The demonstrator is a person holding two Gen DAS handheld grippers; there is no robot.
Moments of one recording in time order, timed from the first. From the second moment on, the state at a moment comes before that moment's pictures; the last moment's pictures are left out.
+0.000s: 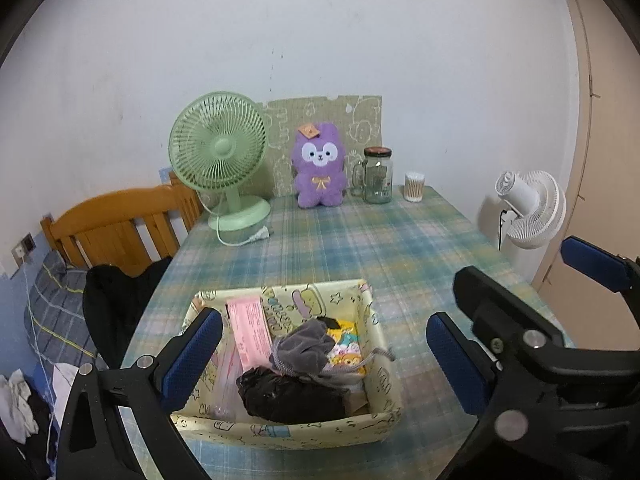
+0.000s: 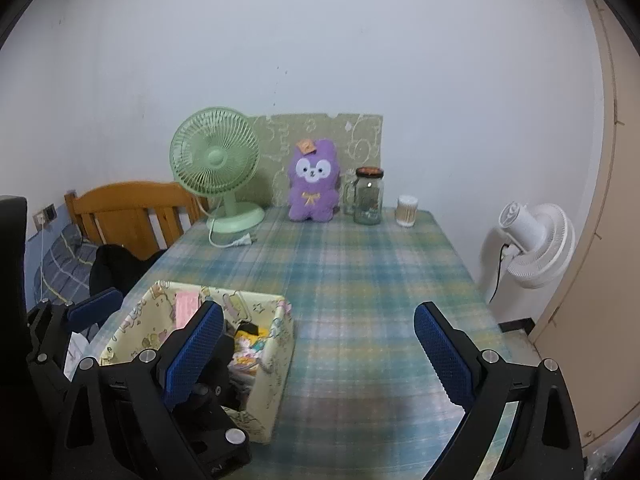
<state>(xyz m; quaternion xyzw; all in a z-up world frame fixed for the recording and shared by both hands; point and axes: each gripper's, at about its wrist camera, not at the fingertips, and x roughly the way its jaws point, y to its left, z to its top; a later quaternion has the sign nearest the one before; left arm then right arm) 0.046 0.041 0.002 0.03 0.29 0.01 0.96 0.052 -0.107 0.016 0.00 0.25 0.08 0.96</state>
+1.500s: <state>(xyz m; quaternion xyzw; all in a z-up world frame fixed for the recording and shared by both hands) -0.005 0.015 0.058 0.01 0.19 0.04 0.98 -0.005 -0.205 0.056 0.06 0.17 0.02 0.98</state>
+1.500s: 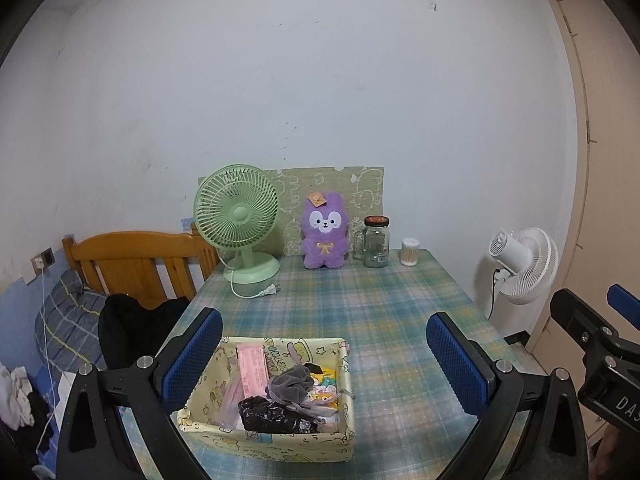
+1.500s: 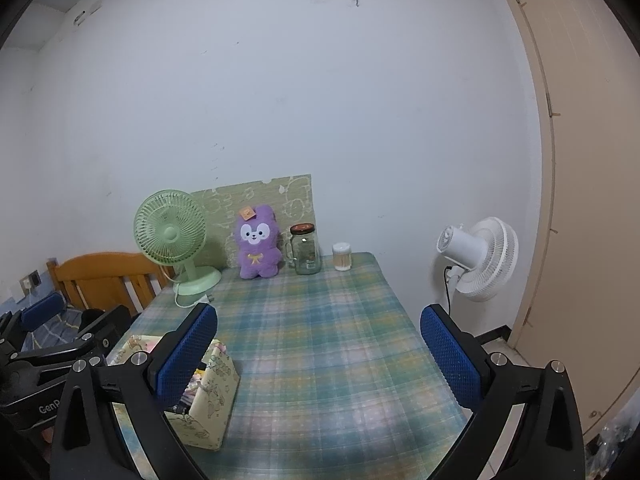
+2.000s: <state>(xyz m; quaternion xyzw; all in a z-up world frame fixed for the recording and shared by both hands) -0.001 0.021 0.057 0.00 0.19 0.04 0.98 0.004 -0.195 0.055 0.05 0.18 0.04 0.98</state>
